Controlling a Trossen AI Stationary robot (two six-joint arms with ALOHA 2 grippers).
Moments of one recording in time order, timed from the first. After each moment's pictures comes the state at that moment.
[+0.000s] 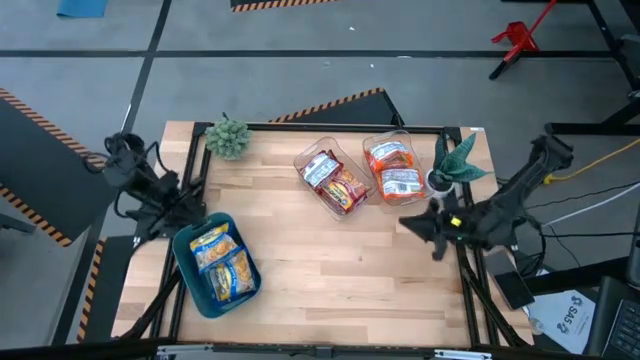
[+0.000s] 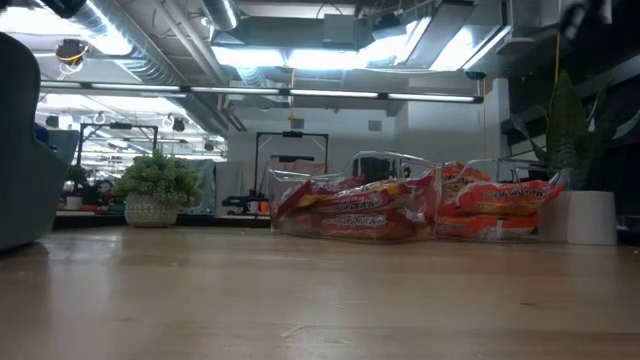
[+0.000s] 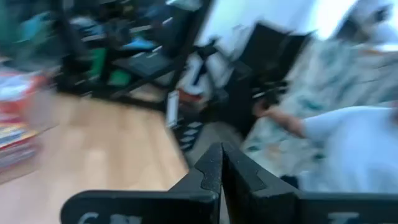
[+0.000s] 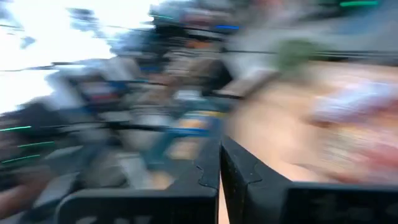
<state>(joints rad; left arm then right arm) -0.85 0.12 0.61 -0.47 -0.42 -0.43 0.77 0.73 0.47 0.20 0.93 0.67</state>
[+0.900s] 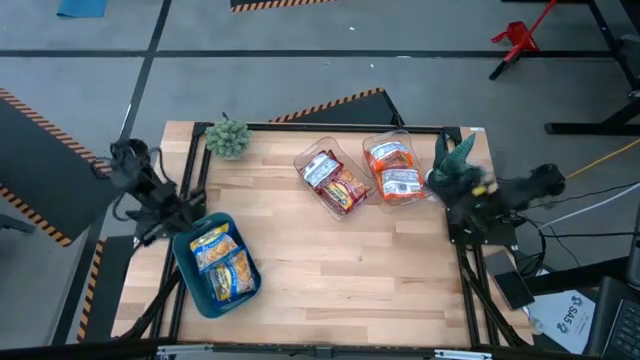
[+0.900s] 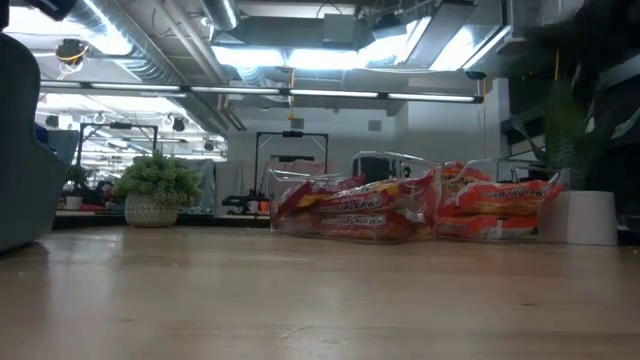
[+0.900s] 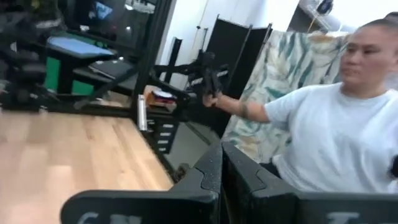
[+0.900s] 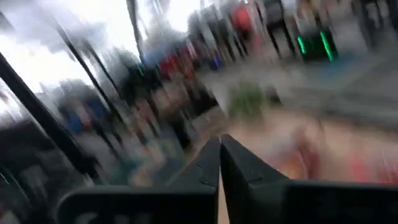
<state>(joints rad) -0.84 0.00 0.47 -0.37 -0.25 -0.31 0.47 0.03 0.33 -0.19 0.73 0.45</state>
